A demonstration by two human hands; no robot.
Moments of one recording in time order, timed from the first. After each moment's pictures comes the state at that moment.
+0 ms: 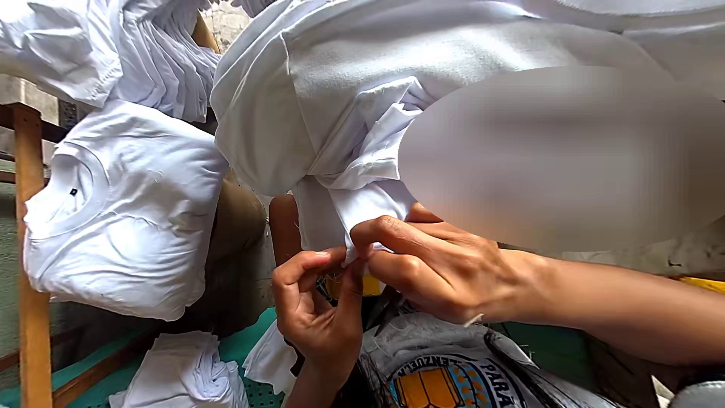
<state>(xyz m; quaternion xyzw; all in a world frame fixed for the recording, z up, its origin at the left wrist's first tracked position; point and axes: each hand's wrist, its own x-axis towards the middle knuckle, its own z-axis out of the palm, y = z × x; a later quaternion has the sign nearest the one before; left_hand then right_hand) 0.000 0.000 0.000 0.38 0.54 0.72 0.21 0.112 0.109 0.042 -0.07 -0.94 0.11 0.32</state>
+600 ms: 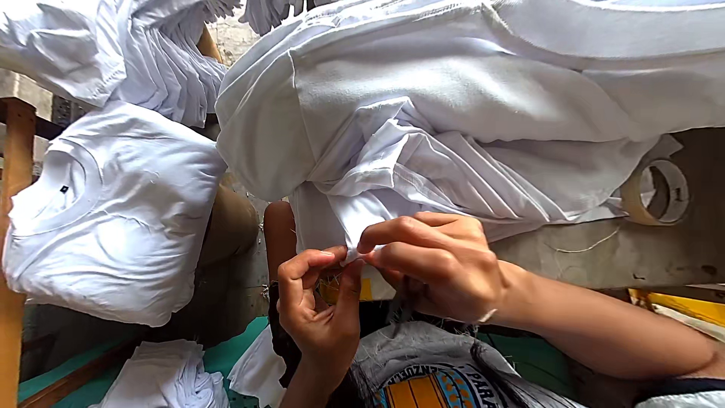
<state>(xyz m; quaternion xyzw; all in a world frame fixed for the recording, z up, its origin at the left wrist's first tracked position) 0.002 0.002 -0.003 0.38 0.53 0.72 0.22 0.119 0.107 0.035 -0.10 -0.91 0.15 0.37</state>
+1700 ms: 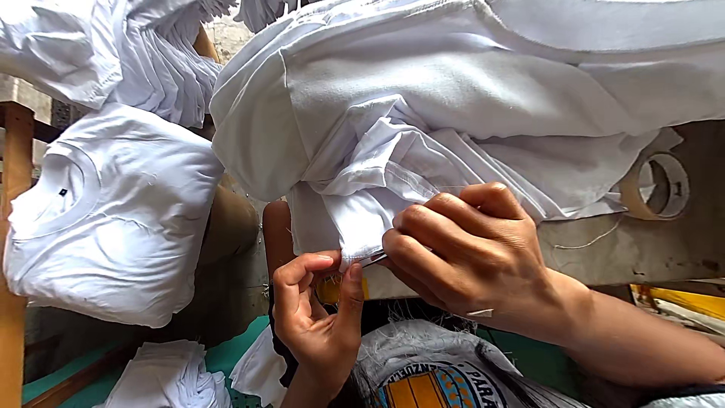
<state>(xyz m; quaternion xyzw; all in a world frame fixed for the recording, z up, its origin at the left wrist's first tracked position) 0.003 0.000 0.003 0.40 0.54 0.71 0.22 0.137 0.104 0.054 -0.18 -0.95 -0.07 0.25</state>
